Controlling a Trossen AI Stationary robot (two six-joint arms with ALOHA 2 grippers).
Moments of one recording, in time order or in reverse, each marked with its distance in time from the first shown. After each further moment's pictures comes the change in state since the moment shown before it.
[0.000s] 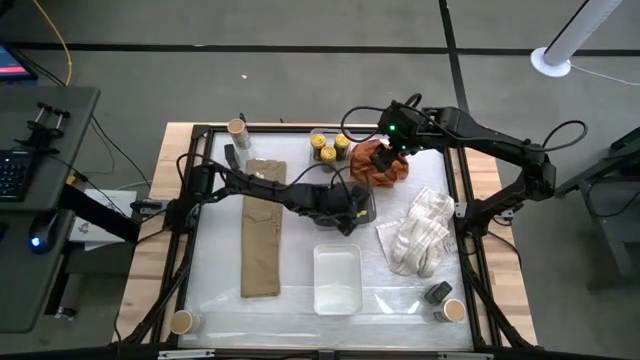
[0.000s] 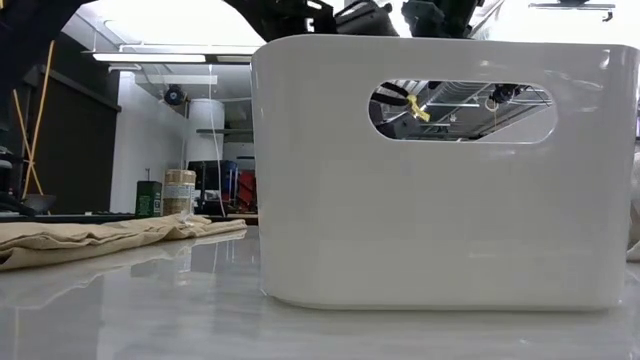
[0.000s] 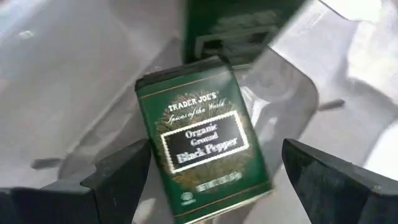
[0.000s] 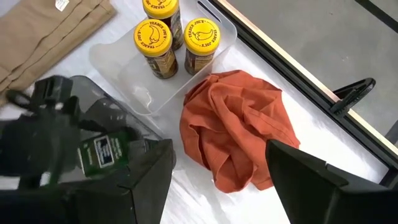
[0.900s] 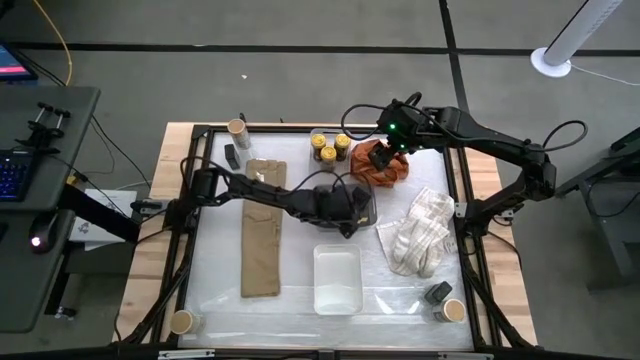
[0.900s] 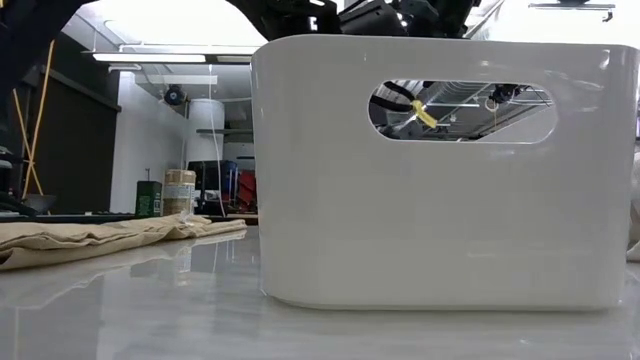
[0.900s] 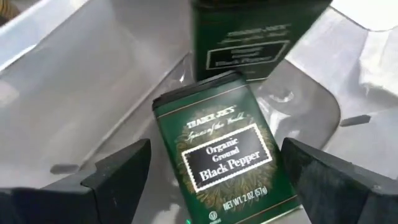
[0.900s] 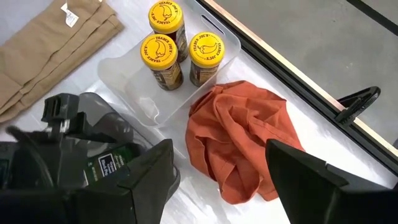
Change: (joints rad) left arm -0.023 0.049 0.002 -0.011 -0.109 0.014; right arm 0.000 0.000 0.000 0.044 0.000 0.008
